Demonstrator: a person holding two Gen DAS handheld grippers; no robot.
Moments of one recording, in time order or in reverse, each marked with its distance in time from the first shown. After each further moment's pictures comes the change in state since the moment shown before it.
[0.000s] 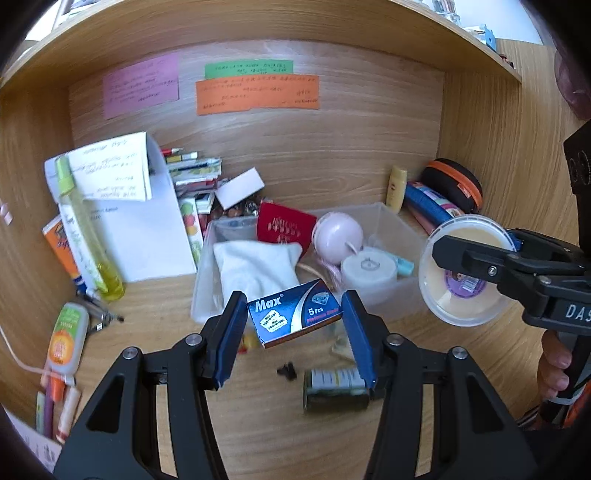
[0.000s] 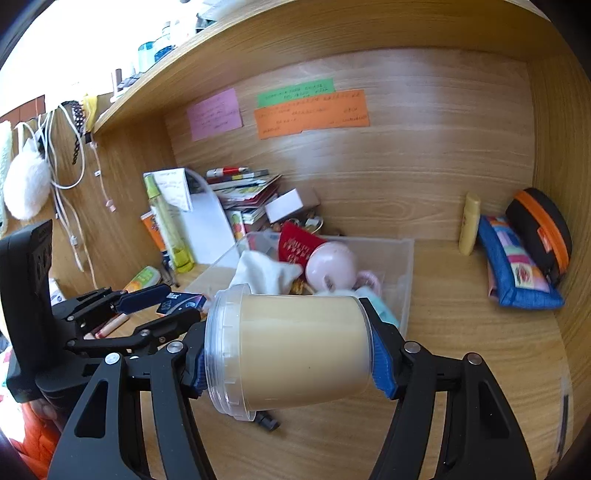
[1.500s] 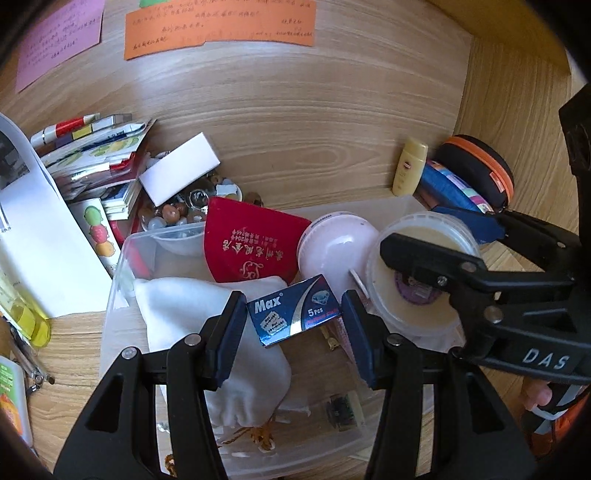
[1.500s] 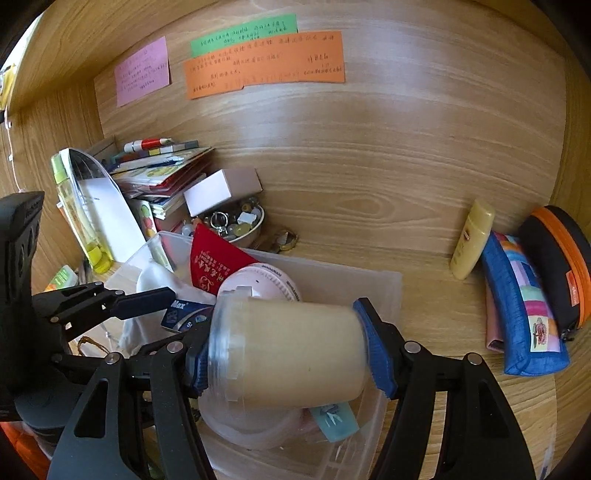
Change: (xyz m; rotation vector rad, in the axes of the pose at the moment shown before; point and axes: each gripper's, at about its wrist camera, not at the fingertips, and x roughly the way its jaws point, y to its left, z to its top) left arm 0.133 0.003 0.036 0.003 0.151 -0.108; right arm 0.118 -0.046 0.039 -0.040 0.118 -0.153
